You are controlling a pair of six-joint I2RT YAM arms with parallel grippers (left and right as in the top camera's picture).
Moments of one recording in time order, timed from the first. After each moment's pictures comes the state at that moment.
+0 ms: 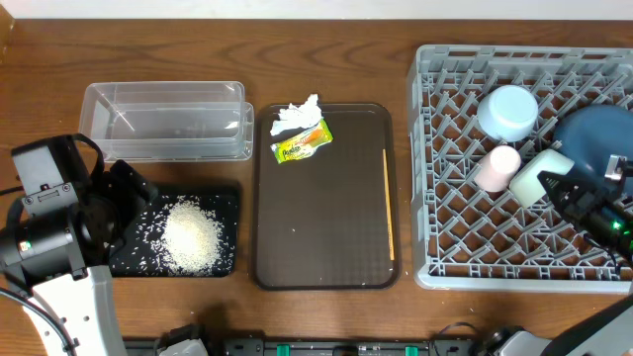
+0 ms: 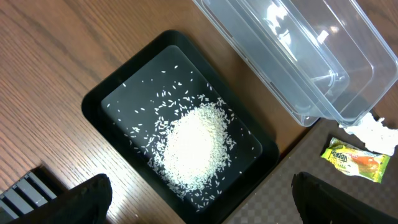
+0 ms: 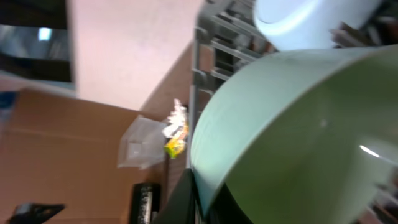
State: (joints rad) left arm 0.35 1.08 1.30 -1.29 -0.06 -0.51; right arm -0.83 1.44 0.87 -0.76 -1.23 -0.12
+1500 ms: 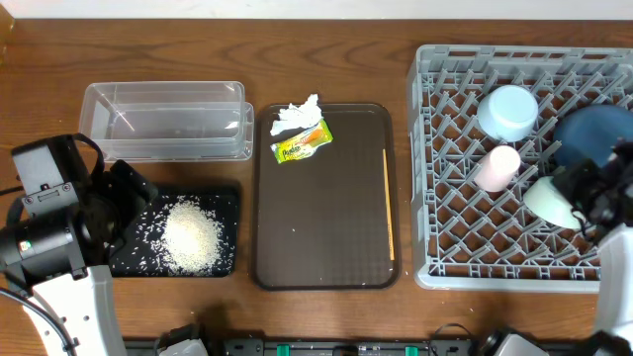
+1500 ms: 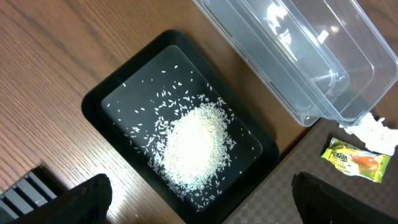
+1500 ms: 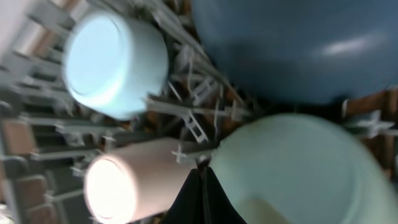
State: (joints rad) left arm 0.35 1.08 1.30 -1.29 -0.06 -0.51; right arm -0.54 1.31 0.87 -0.49 -0.29 0.36
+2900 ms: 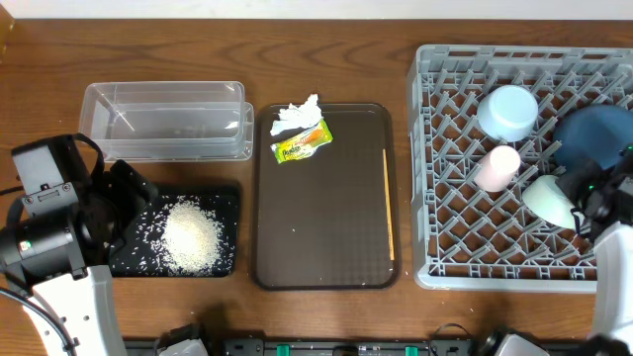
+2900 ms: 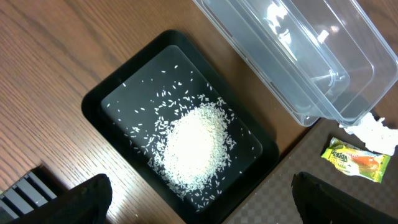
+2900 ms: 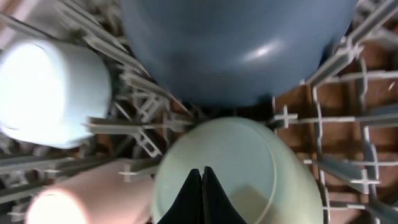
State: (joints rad) left arm 0.35 1.08 1.30 -1.29 -0.06 -0.51; right arm -0.50 1.31 0.89 -0.53 -0.04 0.44
